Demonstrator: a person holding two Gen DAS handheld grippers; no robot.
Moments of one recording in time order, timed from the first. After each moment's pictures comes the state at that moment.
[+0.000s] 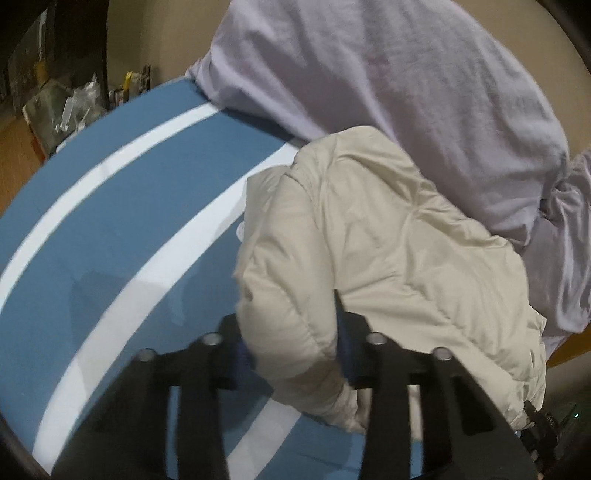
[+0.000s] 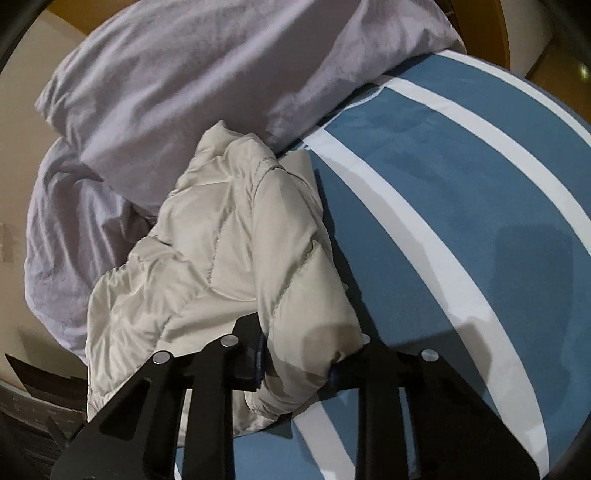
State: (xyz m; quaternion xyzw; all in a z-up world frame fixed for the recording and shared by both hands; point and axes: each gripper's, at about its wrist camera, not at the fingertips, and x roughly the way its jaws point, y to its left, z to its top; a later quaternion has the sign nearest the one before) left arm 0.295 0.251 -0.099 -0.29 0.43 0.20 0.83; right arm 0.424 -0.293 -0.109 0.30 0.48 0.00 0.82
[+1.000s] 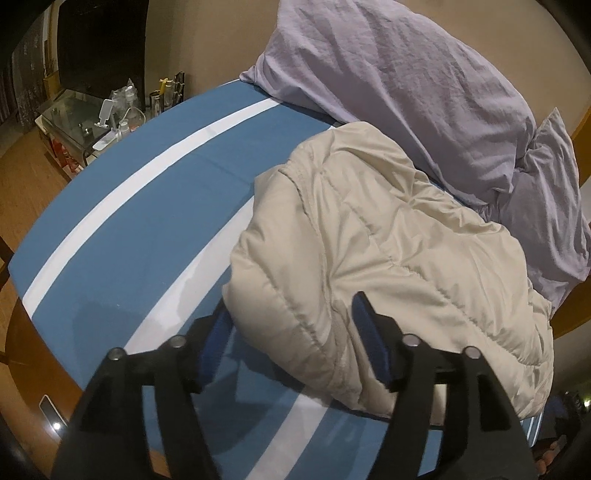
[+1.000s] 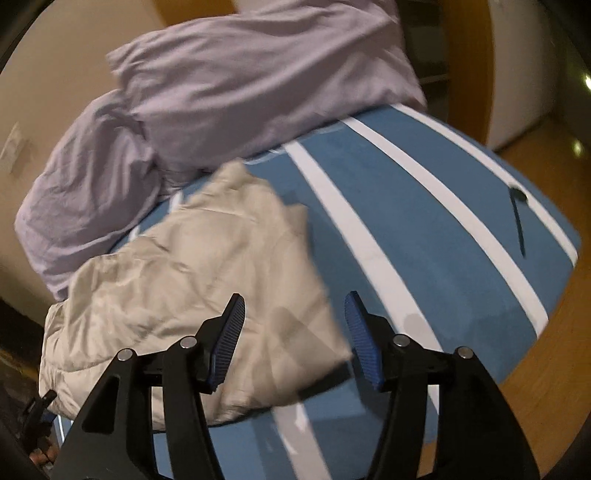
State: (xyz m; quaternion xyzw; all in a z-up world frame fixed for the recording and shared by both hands) left arm 0.136 0.239 -0.086 -0.27 0.42 0.21 0.84; right arm 0.280 -0.276 -0.042 0.16 0.45 -0.01 0.88
